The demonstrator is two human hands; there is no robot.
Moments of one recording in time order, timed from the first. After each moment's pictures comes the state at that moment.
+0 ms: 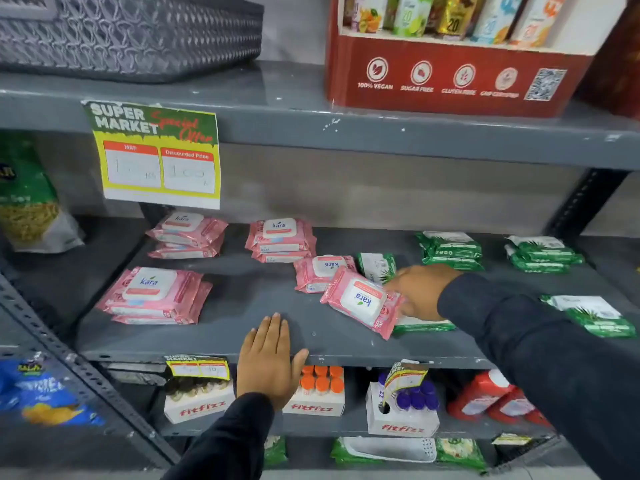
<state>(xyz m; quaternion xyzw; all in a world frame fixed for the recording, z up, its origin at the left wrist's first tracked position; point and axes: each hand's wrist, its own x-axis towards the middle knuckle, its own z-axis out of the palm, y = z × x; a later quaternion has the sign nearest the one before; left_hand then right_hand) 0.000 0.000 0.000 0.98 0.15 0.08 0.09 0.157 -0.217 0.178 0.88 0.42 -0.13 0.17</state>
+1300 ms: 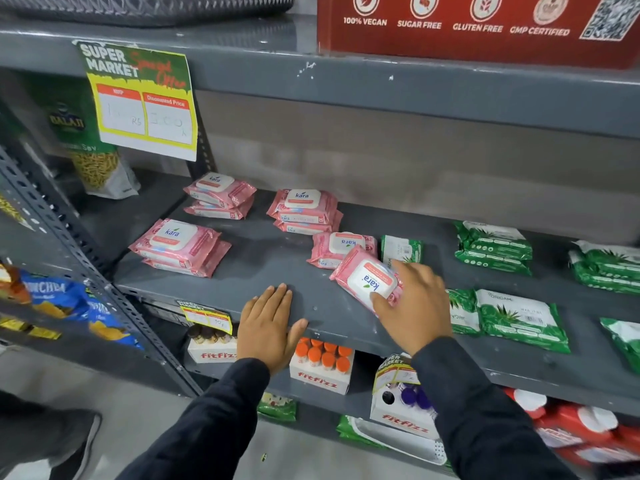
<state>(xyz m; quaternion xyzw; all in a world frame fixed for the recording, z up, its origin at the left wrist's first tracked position) 0.002 -0.019 -0.006 0.96 0.23 0.14 0.08 0.140 -0.217 0.085 0.91 0.28 0.11 -0.27</state>
